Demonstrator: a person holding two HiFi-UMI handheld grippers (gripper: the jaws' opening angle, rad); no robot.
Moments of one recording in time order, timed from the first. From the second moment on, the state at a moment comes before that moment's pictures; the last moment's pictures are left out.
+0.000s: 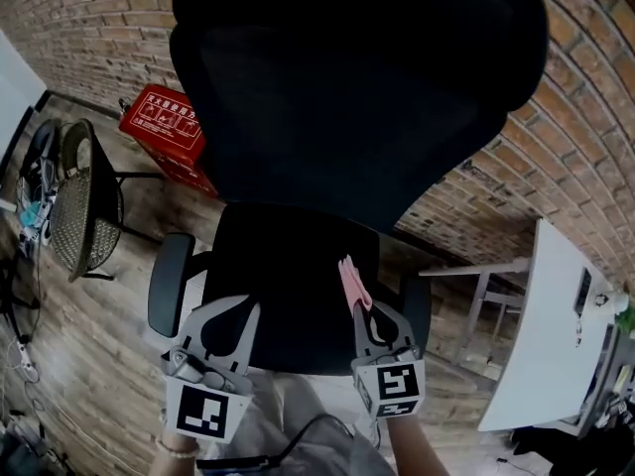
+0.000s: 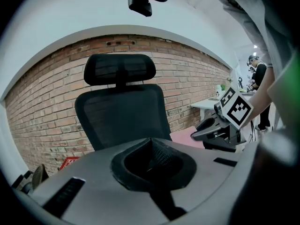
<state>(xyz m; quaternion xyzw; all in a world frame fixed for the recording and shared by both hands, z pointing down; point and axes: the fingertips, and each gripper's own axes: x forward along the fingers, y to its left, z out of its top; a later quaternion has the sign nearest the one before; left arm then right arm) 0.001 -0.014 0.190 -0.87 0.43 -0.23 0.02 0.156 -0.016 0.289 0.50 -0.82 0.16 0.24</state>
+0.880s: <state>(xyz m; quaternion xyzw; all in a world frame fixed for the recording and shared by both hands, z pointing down) -0.029 -0.091 0.356 -0.89 0.38 -0.25 -0.01 0.222 -0.120 0.512 0.64 -0.67 0.21 0.31</state>
